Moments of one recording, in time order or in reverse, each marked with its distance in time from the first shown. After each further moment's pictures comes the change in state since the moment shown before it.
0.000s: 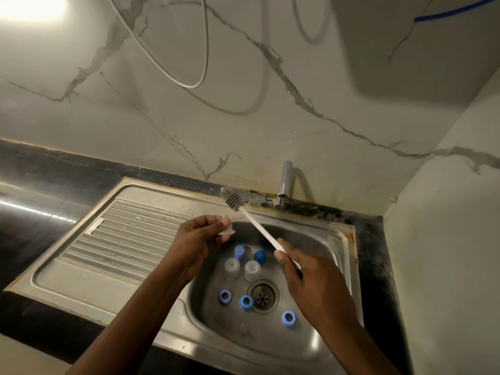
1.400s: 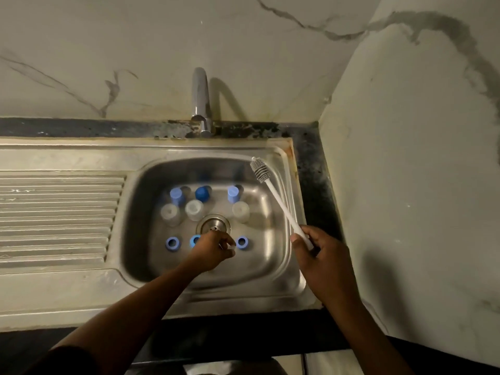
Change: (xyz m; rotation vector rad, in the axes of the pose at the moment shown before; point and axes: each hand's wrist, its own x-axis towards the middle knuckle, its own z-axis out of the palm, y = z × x) left_hand 0.054 -0.261 0.025 1.265 -0.516 -0.155; right_hand -0.106 0.119 -0.004 0.156 0.183 0.584
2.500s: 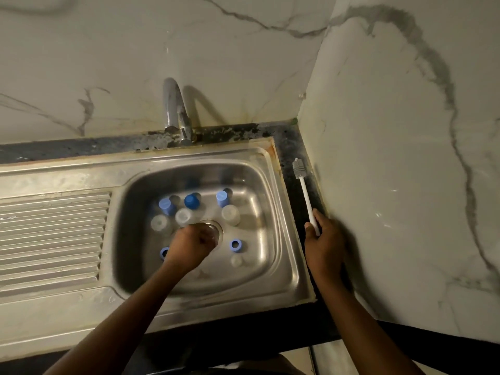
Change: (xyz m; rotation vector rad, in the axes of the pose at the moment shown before) left_hand -0.021 0.022 -0.045 0.157 0.217 0.108; right_hand 0.046 0.074 0.024 0.023 0.394 0.160
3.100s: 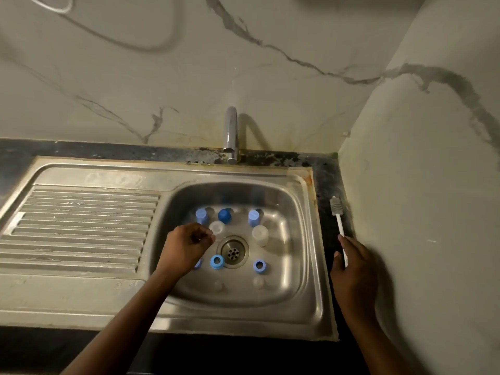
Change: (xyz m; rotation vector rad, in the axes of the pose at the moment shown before) left_hand -0.044 -0.015 -0.074 -0.258 0.314 -0.051; right_hand 0.007 -0.003 -0.006 -0.278 0.023 -0.401
